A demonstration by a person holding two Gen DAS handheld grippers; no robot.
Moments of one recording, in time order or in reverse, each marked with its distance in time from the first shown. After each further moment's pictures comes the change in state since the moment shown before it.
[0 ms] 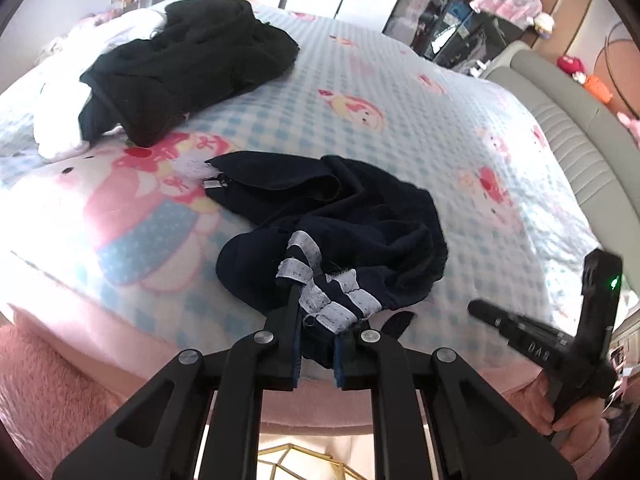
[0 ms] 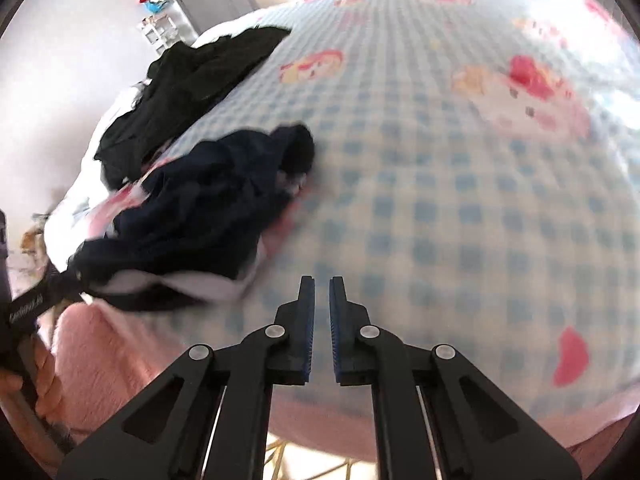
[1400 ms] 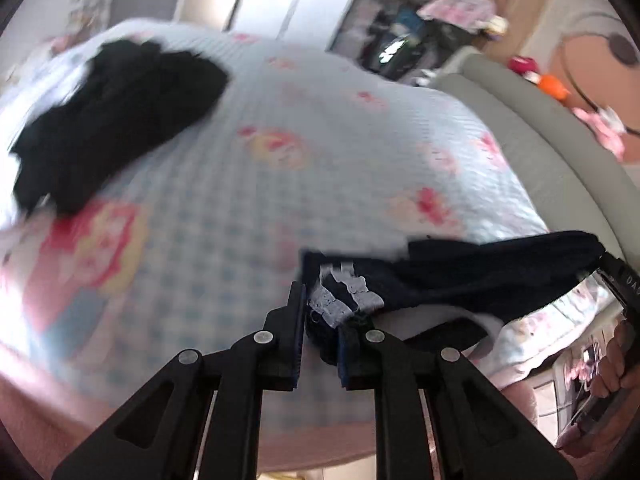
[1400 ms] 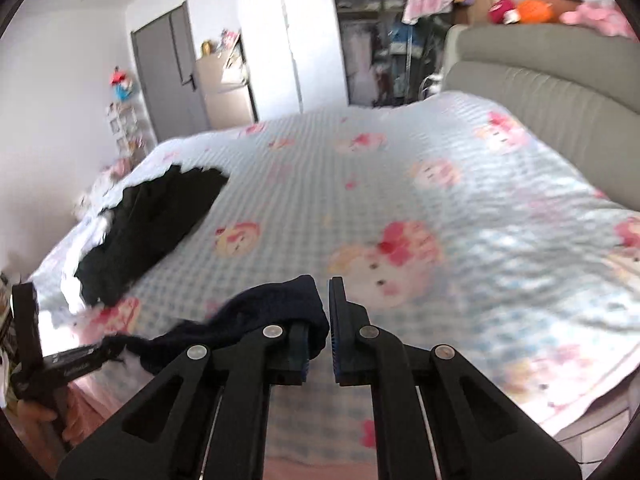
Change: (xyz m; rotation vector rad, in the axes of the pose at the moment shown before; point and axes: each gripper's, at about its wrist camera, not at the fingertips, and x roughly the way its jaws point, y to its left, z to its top) left arm 0.006 -0.090 0.039 0.155 -0.031 -0.160; right arm -0.188 -0.022 0.056 0.022 -0.447 -0.325
